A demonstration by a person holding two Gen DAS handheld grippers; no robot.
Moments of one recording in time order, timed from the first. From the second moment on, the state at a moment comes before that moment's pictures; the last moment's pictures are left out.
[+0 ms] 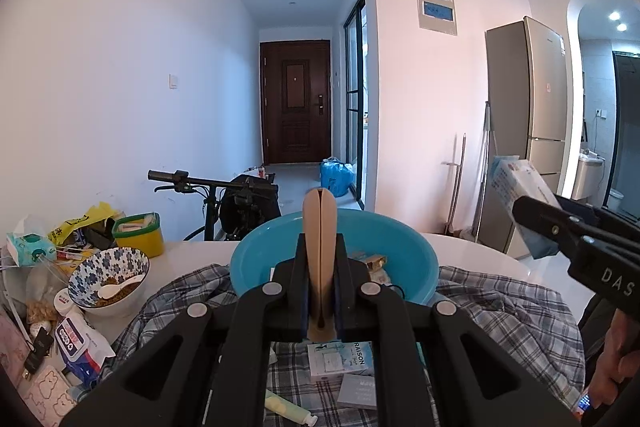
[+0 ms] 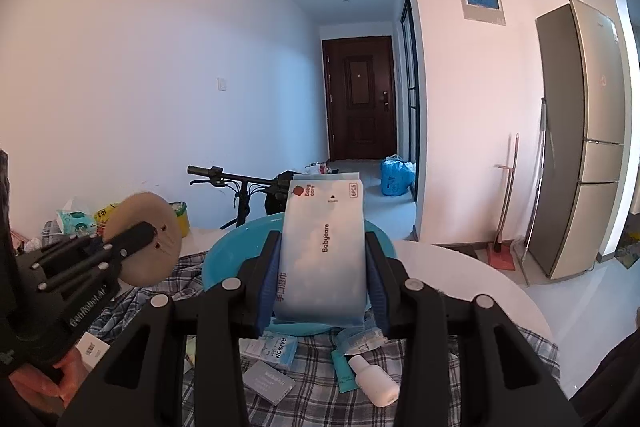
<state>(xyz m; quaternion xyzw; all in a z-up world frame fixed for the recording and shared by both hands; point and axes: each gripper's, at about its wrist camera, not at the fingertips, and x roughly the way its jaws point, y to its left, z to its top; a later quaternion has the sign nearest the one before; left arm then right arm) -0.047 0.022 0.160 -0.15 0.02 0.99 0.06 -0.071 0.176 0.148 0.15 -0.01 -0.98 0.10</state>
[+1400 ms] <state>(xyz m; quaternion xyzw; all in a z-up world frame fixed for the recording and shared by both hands) -0.239 0.010 0.140 -0.19 -0.02 0.98 0.07 -0.226 0.166 0.135 0.17 -0.02 -0.98 0.10</state>
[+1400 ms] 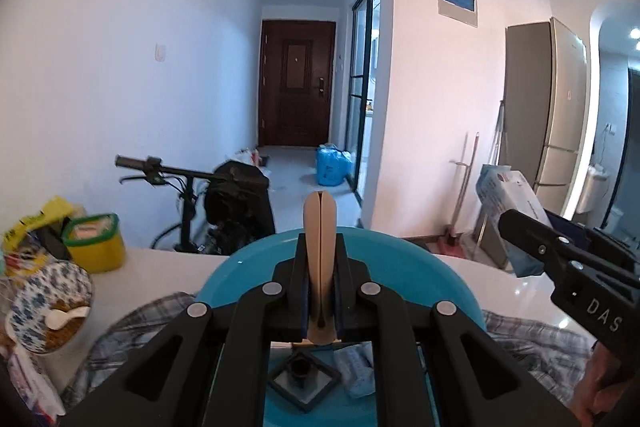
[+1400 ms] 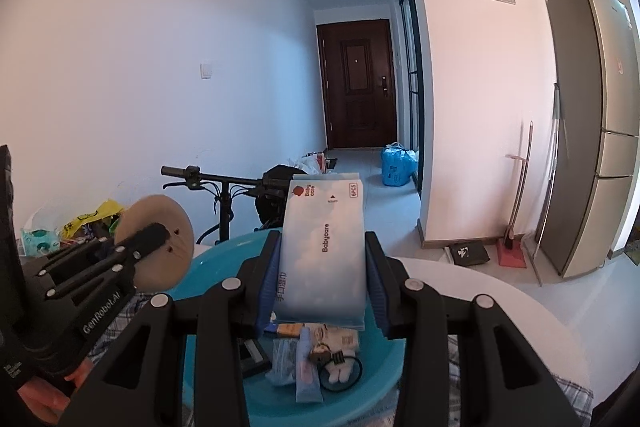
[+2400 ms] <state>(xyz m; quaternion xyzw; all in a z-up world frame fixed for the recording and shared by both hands) -0.251 0.008 0.124 -0.16 0.01 0.99 0.06 -0.248 0.165 0.132 0.18 -0.01 -0.98 0.10</state>
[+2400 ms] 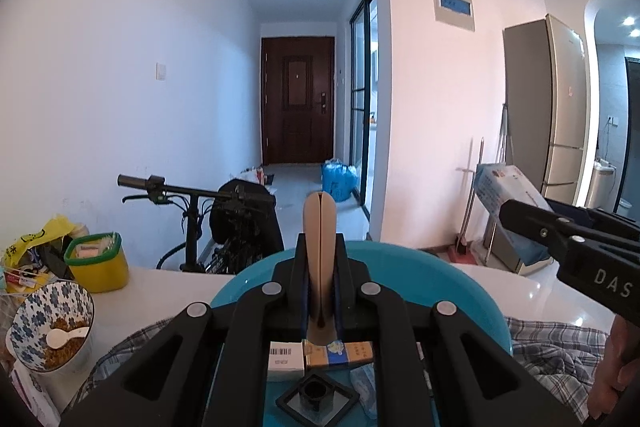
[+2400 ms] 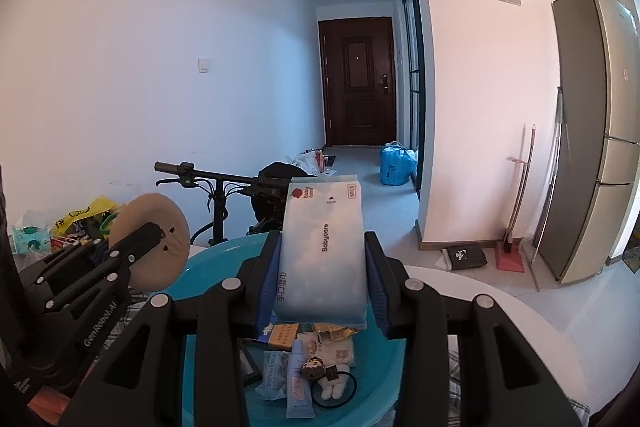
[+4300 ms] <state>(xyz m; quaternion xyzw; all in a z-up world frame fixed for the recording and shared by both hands) -0.328 0.021 0.035 -0.42 0.04 0.91 0.06 -0.306 0.145 0.043 0.39 0.03 -0.91 0.12</state>
